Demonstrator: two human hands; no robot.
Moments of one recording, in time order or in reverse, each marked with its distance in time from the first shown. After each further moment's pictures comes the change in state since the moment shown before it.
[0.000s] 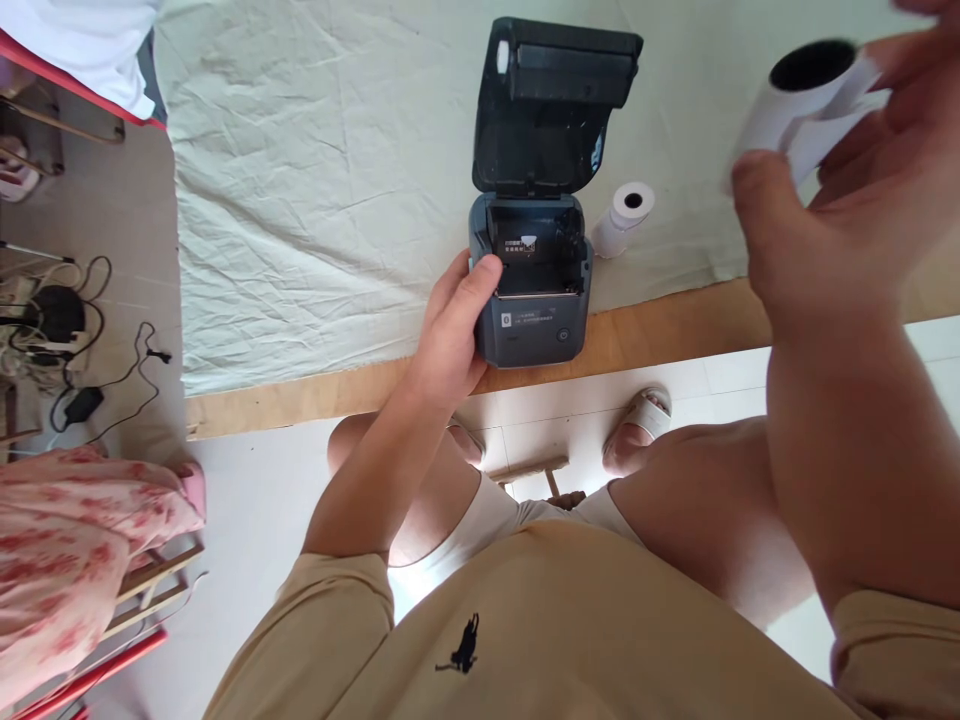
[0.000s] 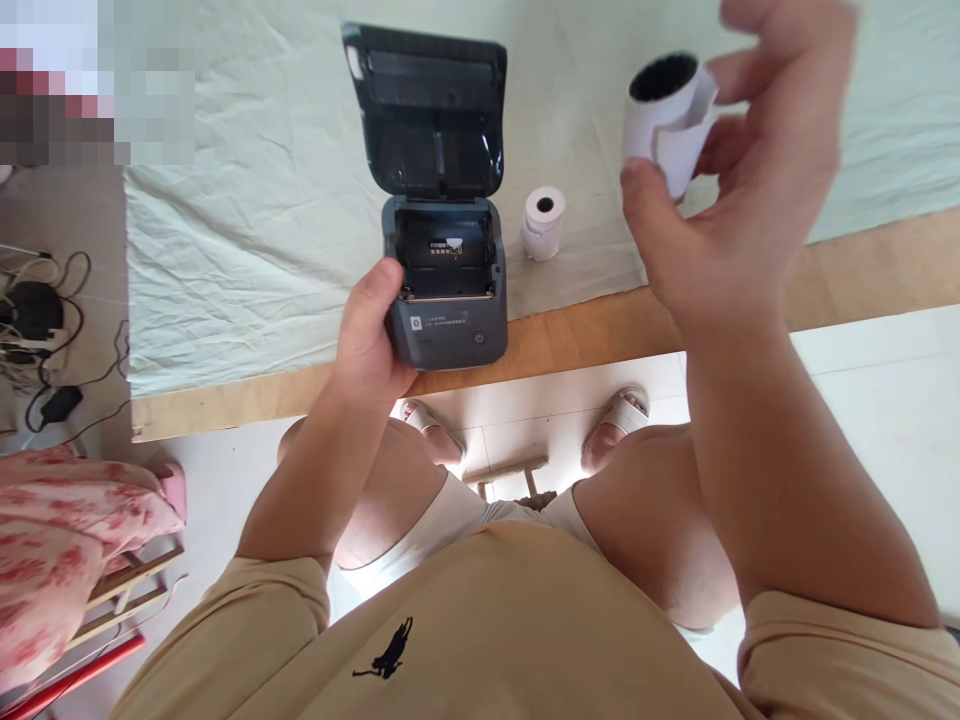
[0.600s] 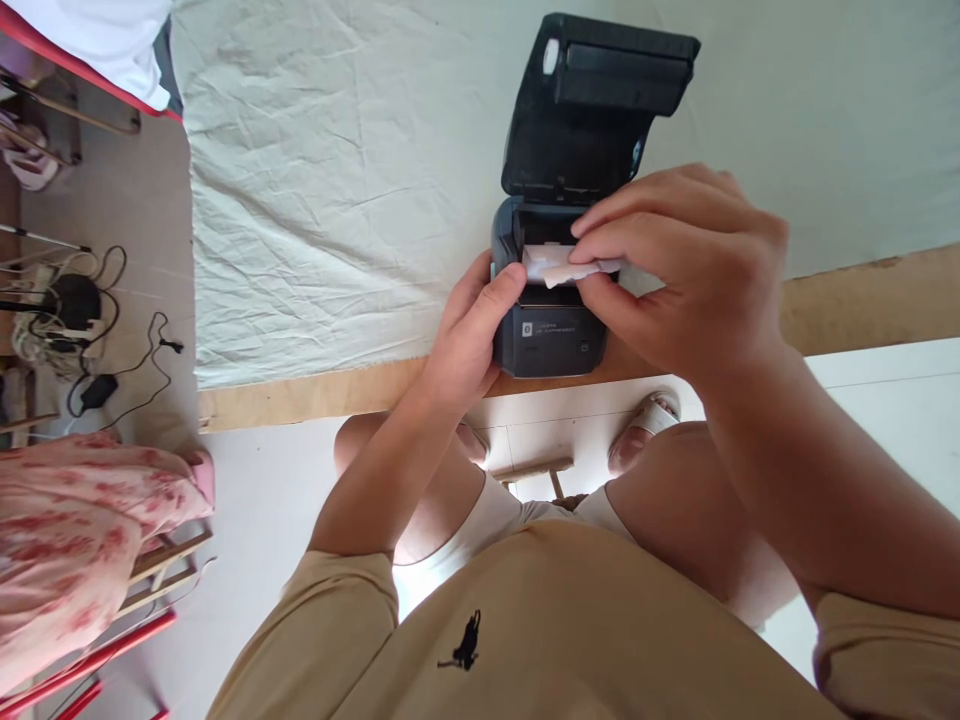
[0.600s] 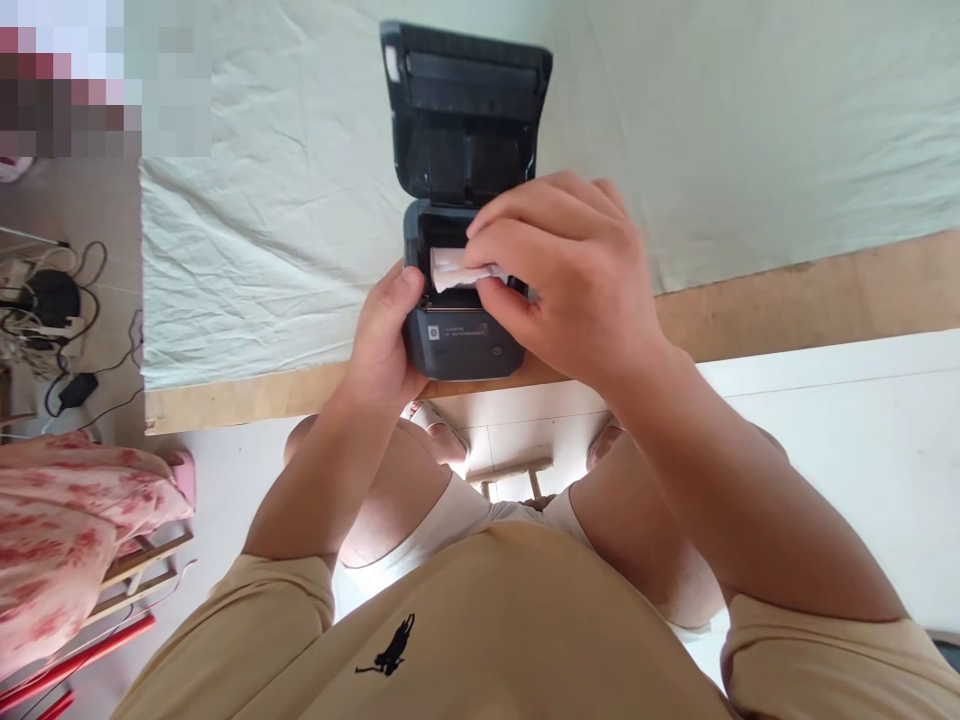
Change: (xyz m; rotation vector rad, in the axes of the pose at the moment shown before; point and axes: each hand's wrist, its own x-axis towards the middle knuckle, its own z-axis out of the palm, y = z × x) left_hand -0.002 -0.006 -0.008 -0.028 -0.140 0.027; right_hand -0.011 -0.074 0.041 -0.070 -0.284 -0.409
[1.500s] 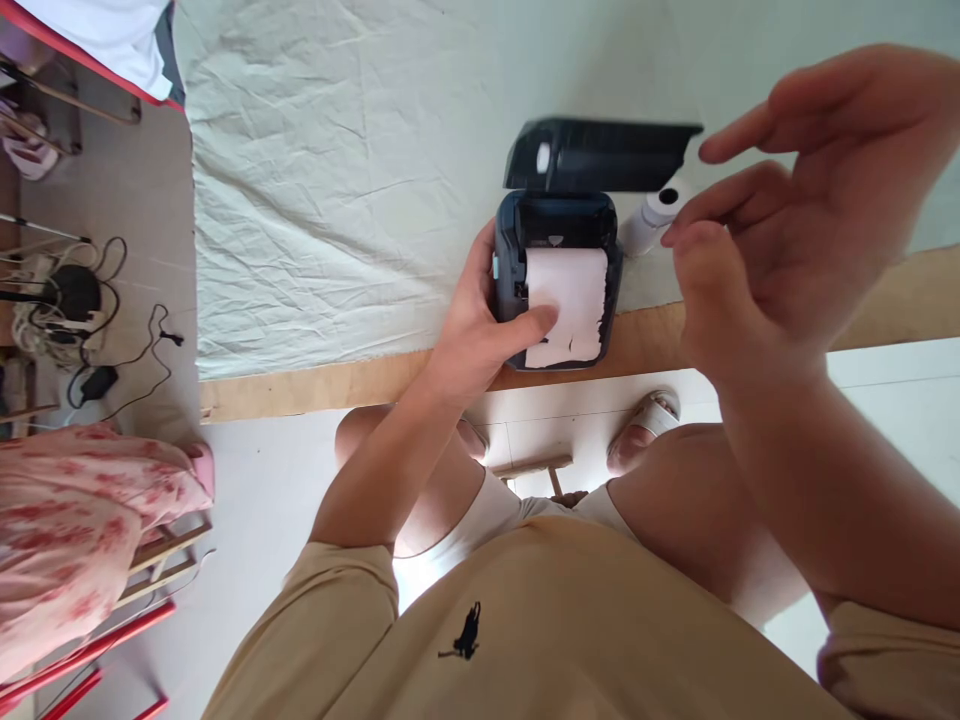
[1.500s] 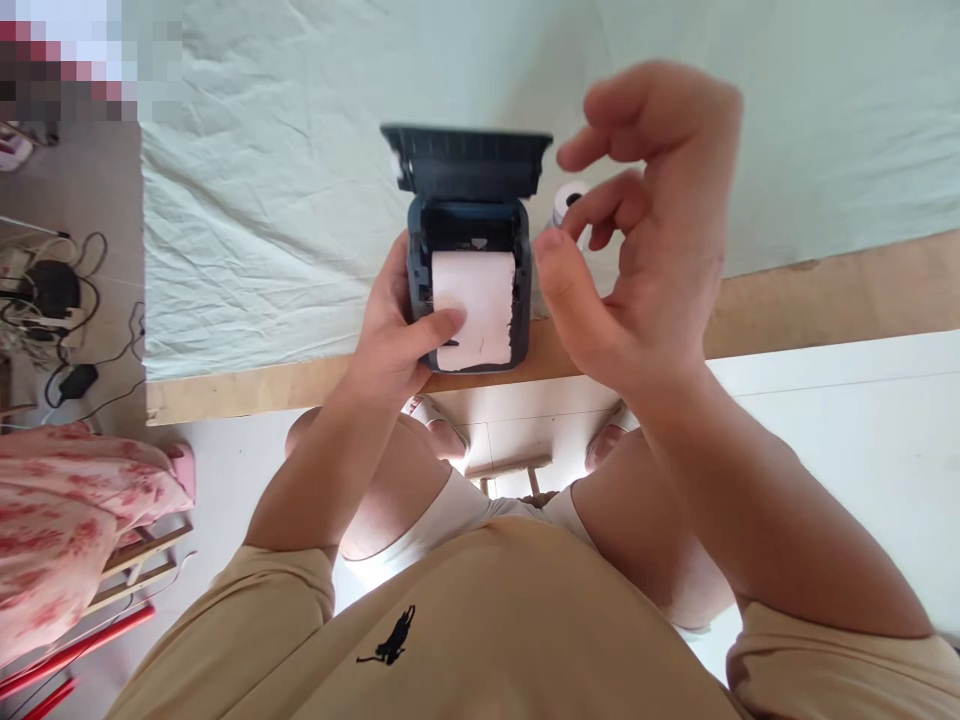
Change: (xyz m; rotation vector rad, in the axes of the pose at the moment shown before) left_hand 0.006 -0.006 -0.016 0.199 -0.046 0.091; right_hand -0.013 -0.024 -0.017 0.229 0.147 0.451
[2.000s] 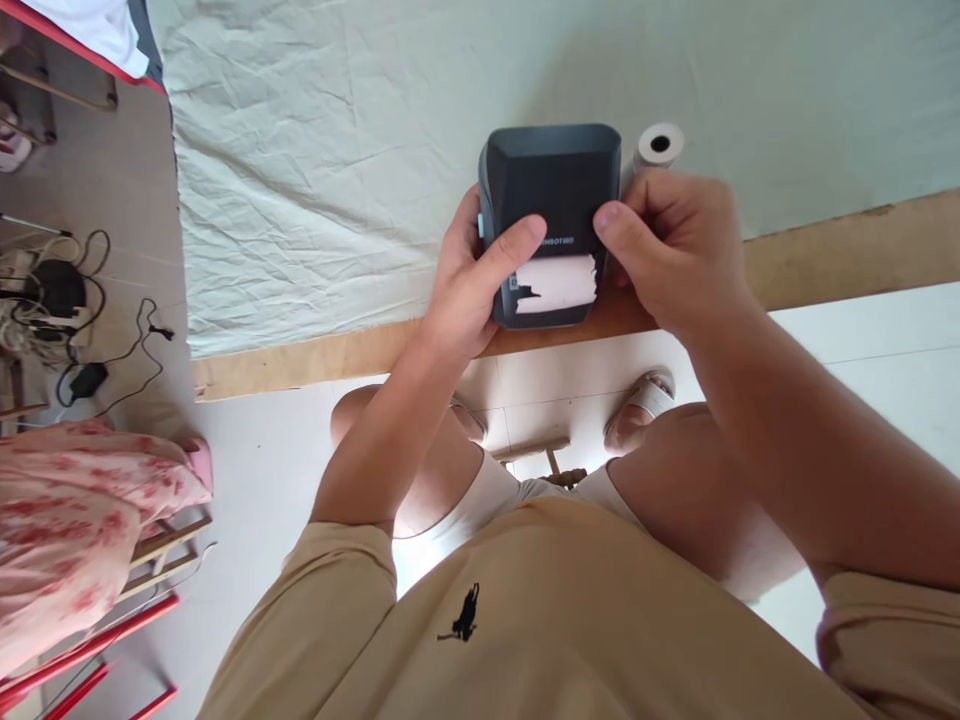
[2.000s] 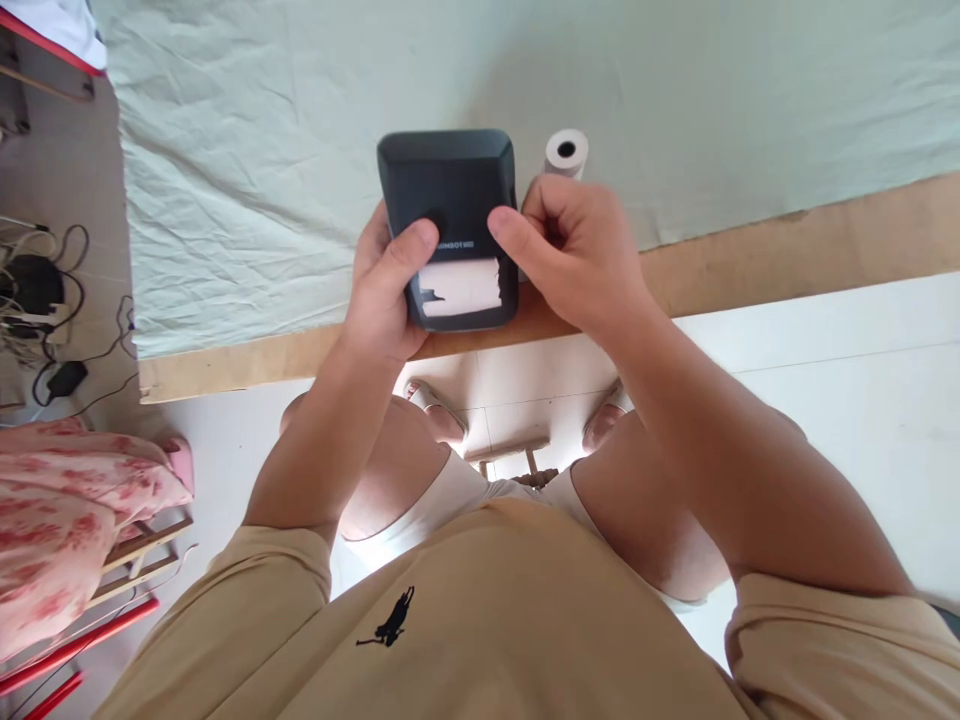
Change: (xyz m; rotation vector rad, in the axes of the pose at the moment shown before) left_hand 0.001 0.011 0.020 -0.128 0.028 -0.018; right_hand 0.004 0.025 0.017 0.231 -0.263 0.256
